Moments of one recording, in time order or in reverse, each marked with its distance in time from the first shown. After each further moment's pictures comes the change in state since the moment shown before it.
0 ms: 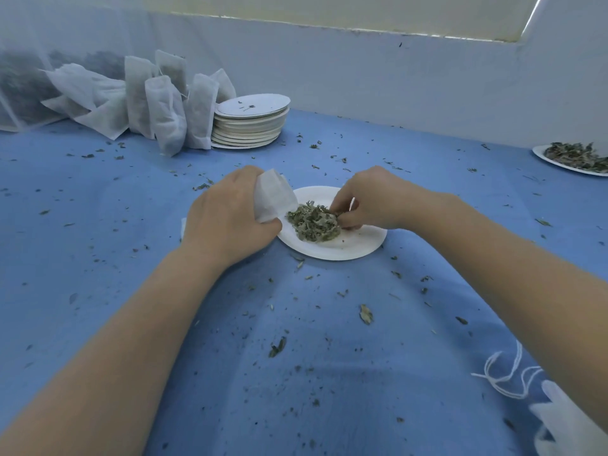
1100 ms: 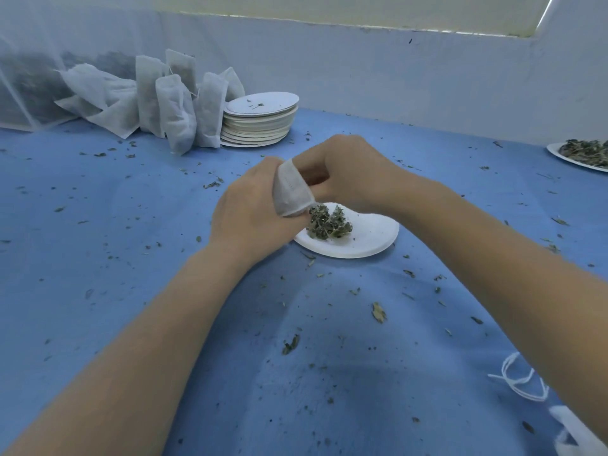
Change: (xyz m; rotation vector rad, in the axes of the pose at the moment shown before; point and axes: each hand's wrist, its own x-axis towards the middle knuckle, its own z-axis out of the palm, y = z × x) left_hand -0.002 0.016 0.002 -0.247 0.062 -0.010; right_hand -0.005 -0.058 -0.015 0.377 0.180 -0.270
